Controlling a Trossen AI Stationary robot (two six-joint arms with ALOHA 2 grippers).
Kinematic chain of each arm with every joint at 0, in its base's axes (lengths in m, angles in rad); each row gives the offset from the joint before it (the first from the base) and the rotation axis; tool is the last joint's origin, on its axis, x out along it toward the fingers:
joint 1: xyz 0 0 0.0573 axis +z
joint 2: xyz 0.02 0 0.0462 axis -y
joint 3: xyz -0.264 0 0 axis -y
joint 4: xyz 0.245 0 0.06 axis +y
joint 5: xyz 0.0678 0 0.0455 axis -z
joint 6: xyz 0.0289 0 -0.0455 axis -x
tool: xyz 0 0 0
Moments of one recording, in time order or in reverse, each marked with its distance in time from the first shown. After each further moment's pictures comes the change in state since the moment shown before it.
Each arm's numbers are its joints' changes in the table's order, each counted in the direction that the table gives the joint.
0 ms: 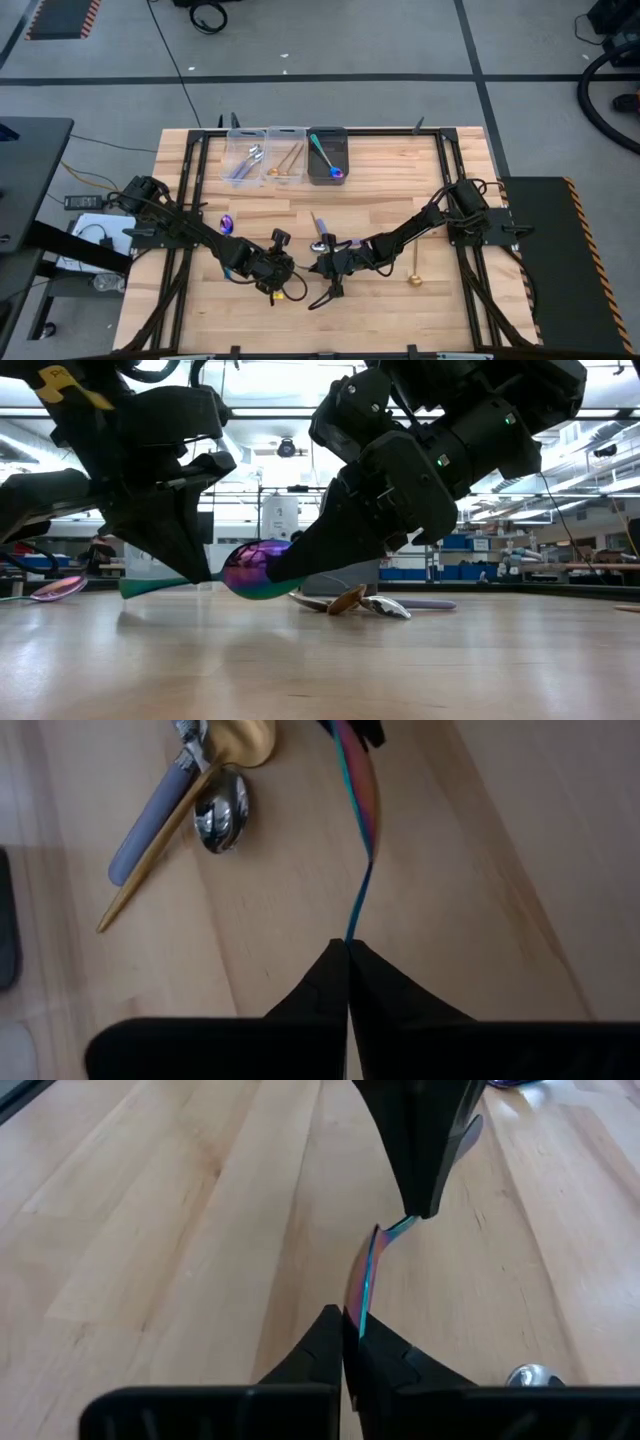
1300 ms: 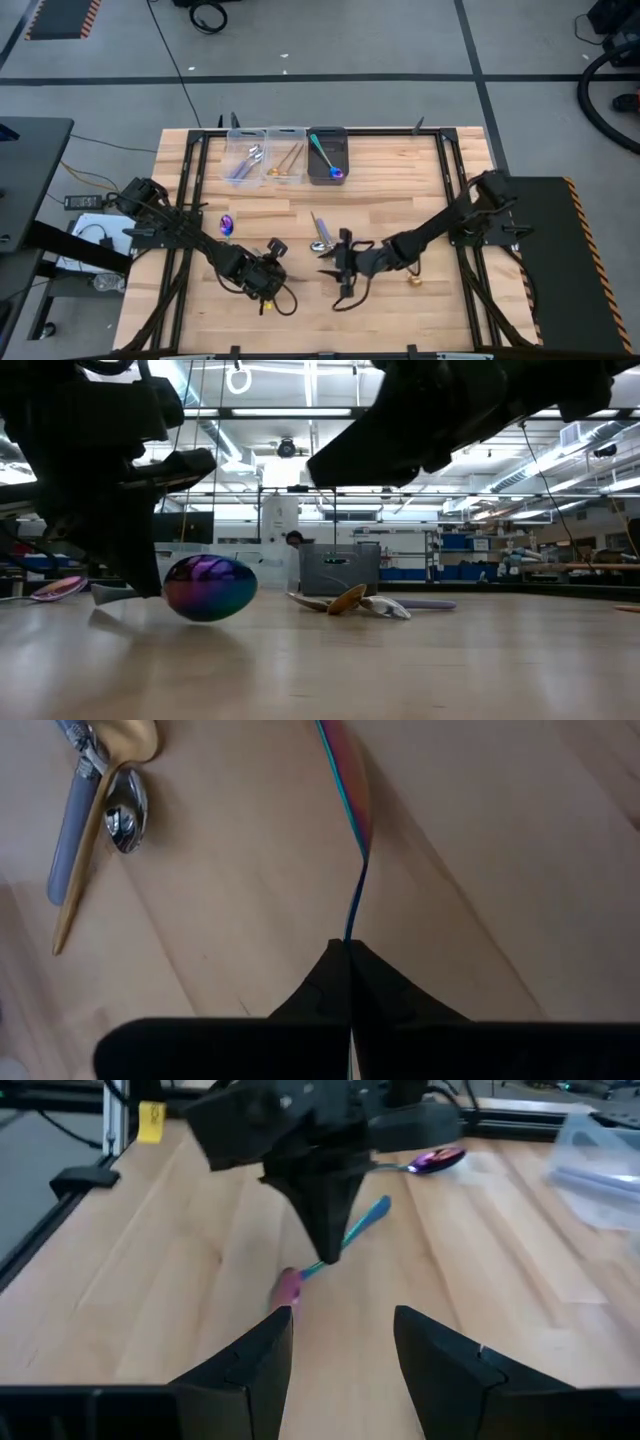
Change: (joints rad) left arm -0.069 -0.002 -0.002 0.087 0.034 -0.103; right arm 0.096 0.218 -0.128 -0.053 0.191 -0.054
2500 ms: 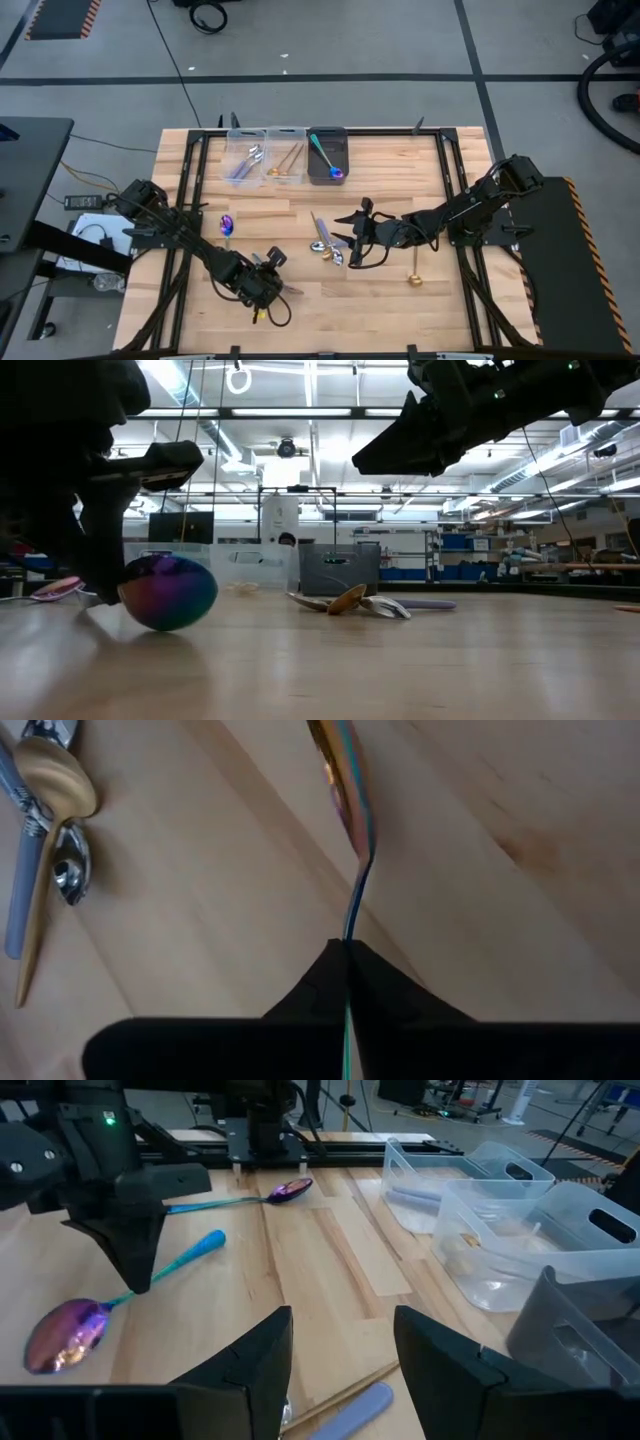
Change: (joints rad) left arm -0.054 -0.013 0.003 -0.016 0.057 -0.038; right arm -0.116 0.273 -0.228 -0.047 0.132 0.024
